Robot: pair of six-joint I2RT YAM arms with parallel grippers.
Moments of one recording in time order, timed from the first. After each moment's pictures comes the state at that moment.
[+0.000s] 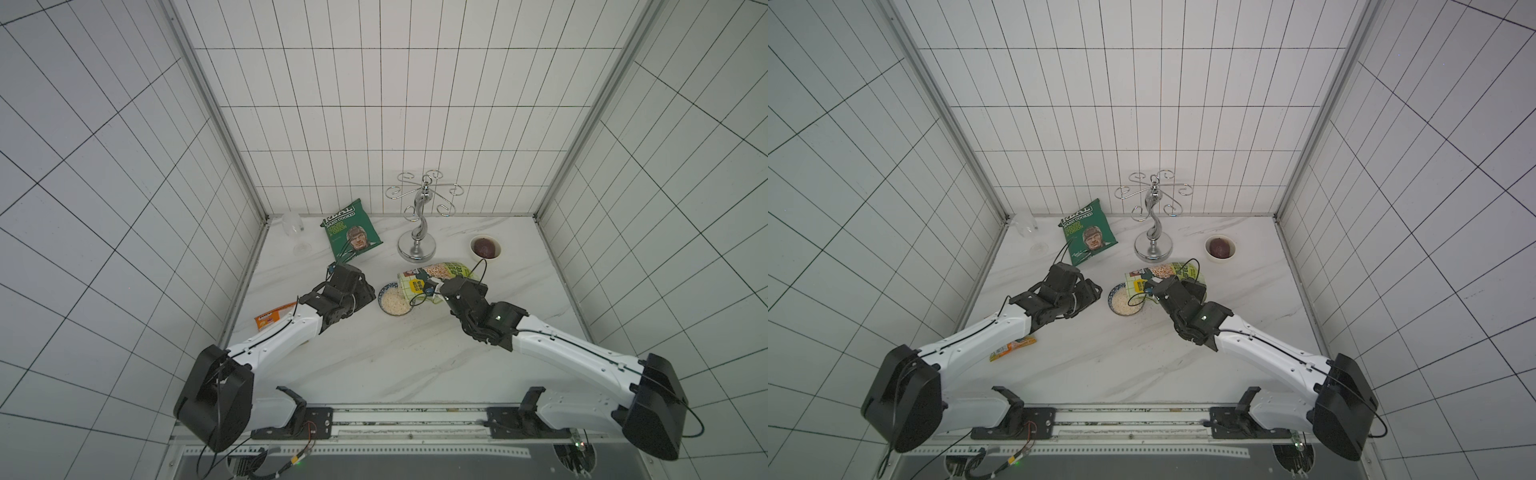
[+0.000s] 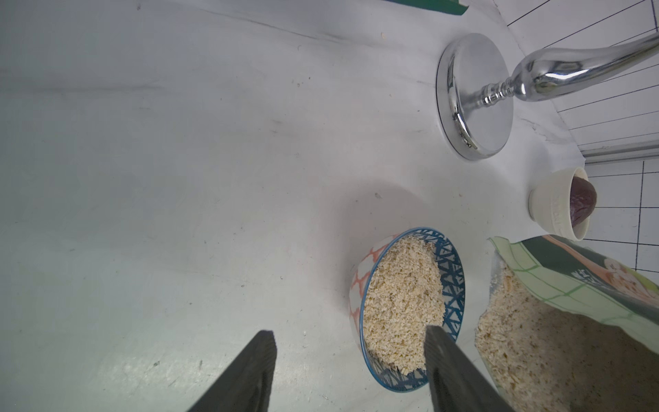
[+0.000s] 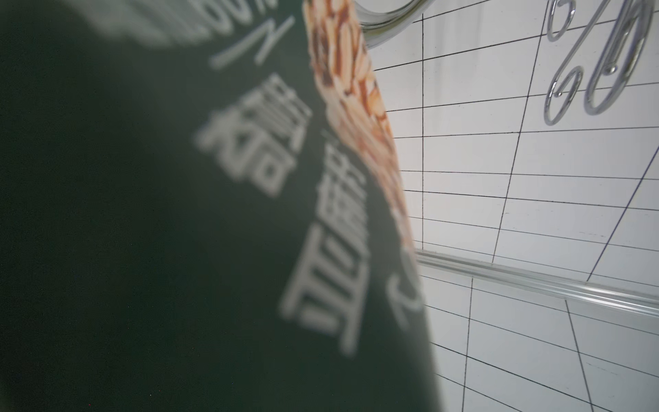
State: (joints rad) left arm -0.51 1.31 0.80 -0.33 0.00 -1.00; right arm 0.95 1.22 0.88 -0.47 0.81 -0.70
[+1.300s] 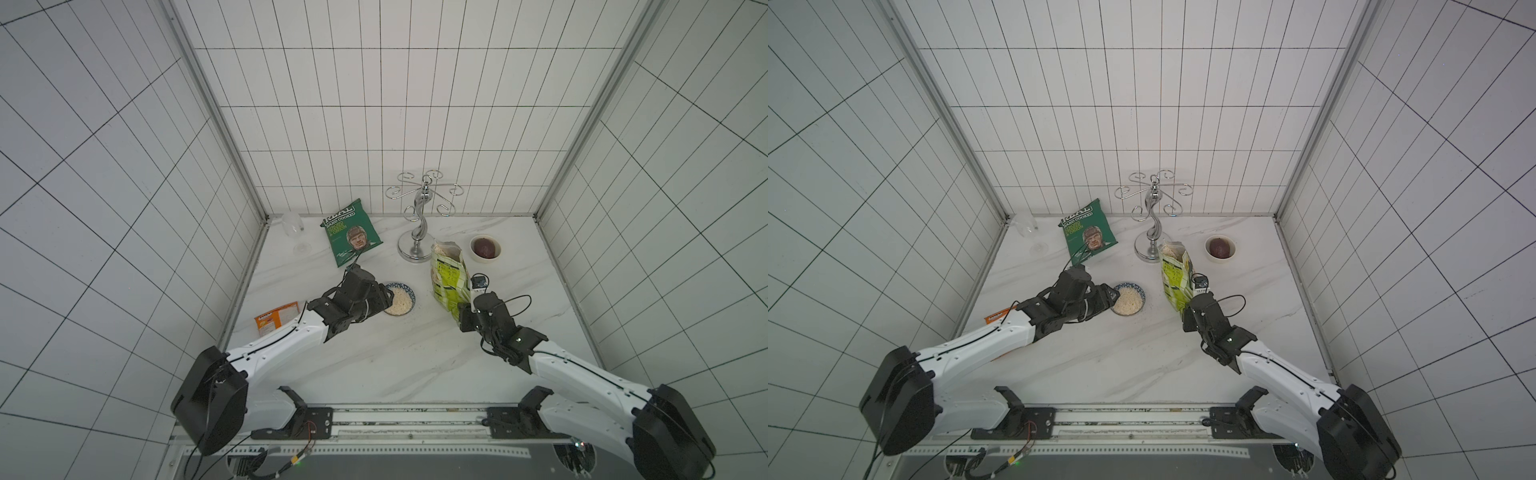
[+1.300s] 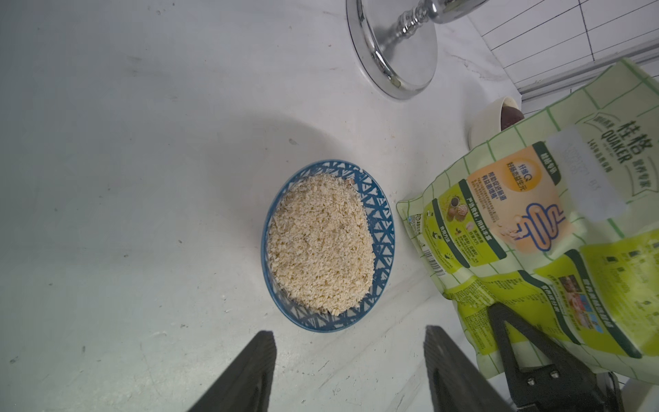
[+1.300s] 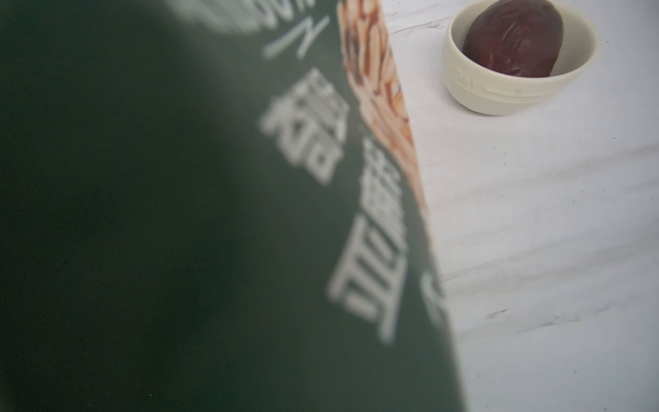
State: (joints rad) left arm -0.66 1.30 0.80 -0.26 0.05 -1.00; right arm 0.73 1.03 0.45 -0.07 0.29 0.39
